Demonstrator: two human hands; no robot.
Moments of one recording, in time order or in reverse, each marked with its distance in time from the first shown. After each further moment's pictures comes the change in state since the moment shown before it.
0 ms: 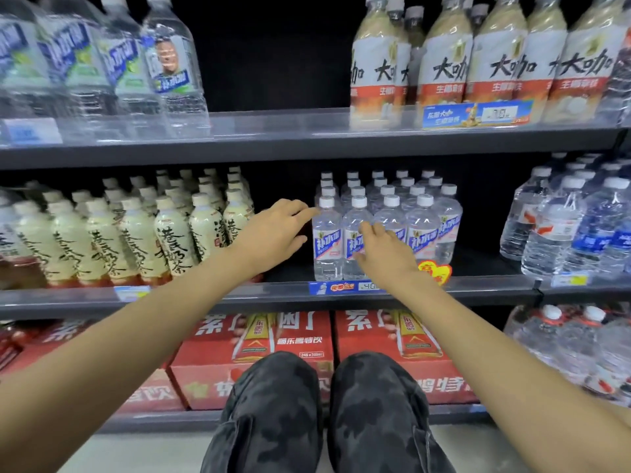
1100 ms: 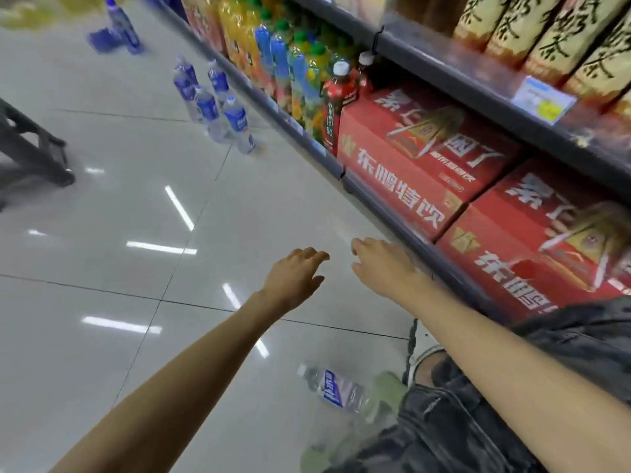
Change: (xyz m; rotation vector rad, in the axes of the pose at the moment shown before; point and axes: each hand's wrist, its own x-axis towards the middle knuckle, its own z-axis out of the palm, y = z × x) left_hand -0.573 -0.012 0.109 -0.215 -0.488 -1.217; right_hand -0.196 -0.433 0.244 -0.016 -0.598 -1.063
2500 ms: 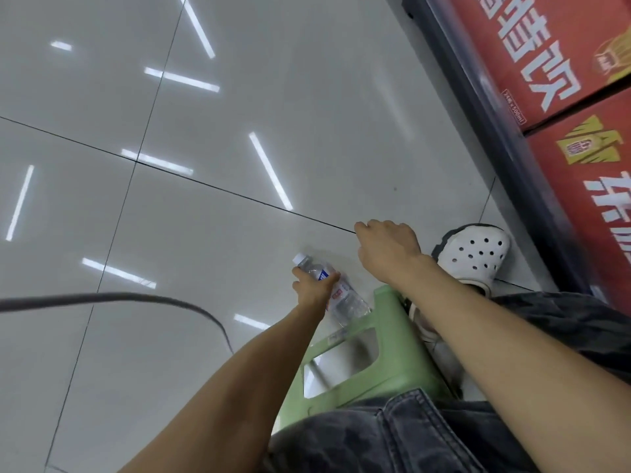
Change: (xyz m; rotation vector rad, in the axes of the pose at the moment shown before) left_hand -0.056 0.073 0.263 -1.252 -0.144 -1.584; right_hand 0.013 0.020 0.169 -0.038 -0.457 -0.197
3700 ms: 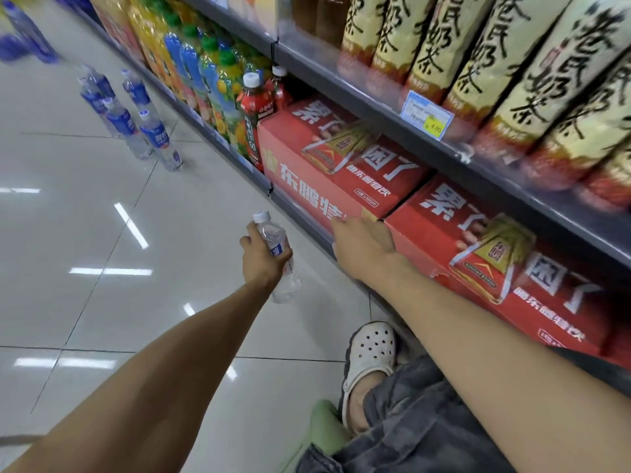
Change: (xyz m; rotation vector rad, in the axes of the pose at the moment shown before) left_hand -0.159 0.254 0.034 0.299 0.085 1.135; right_hand -0.112 0.105 -0.183 -0.068 0.575 0.338
